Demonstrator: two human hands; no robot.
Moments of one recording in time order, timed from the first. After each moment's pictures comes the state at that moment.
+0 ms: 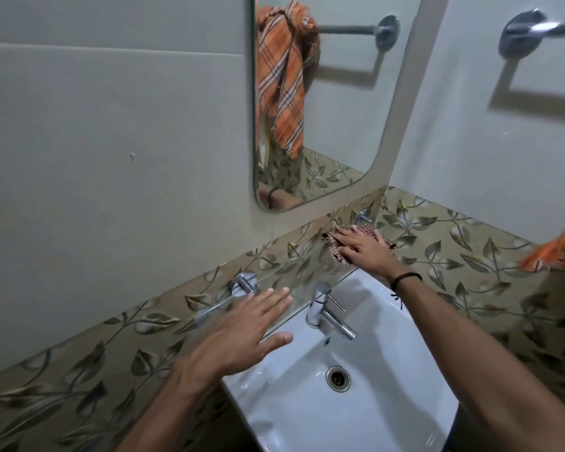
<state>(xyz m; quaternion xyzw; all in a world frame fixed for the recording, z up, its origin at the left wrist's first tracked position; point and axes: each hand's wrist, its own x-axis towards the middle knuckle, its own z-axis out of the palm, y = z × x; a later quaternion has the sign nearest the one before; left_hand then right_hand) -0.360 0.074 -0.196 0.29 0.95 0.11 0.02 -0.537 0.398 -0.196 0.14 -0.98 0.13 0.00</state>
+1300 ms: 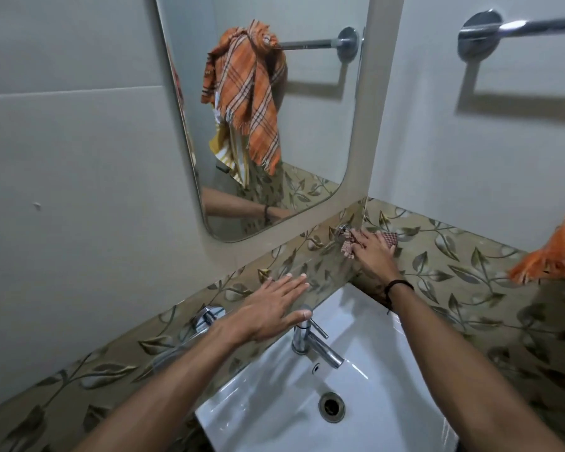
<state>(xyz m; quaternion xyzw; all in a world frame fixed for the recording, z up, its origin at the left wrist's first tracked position) -0.471 0.165 -0.187 0.33 0.94 0.06 0.07 -0.586 0.457 -0.209 -0.06 -0.96 0.28 0.08</state>
